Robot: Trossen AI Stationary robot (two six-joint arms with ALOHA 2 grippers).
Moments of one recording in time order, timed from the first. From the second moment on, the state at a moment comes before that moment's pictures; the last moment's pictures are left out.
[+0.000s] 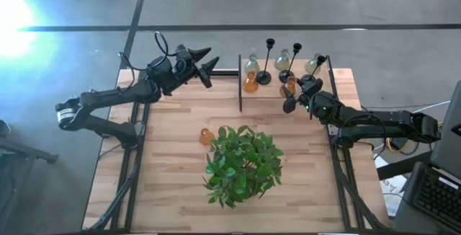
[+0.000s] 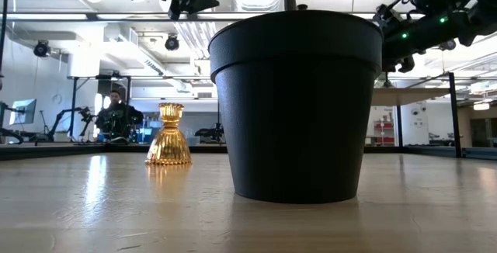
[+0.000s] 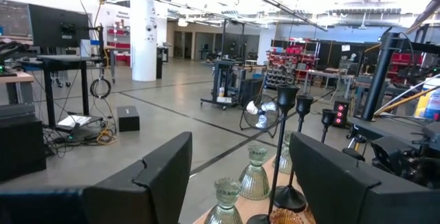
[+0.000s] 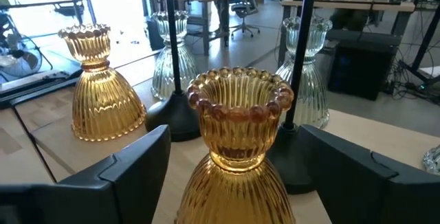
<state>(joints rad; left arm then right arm) 0.42 1.20 0.93 0.47 -0.21 -0.05 -0.33 0.85 0.29 0.40 0.60 0.15</state>
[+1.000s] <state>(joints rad) 0.42 1.19 0.93 0.47 -0.21 -0.06 -0.33 0.66 0.30 0.18 0.55 0.29</state>
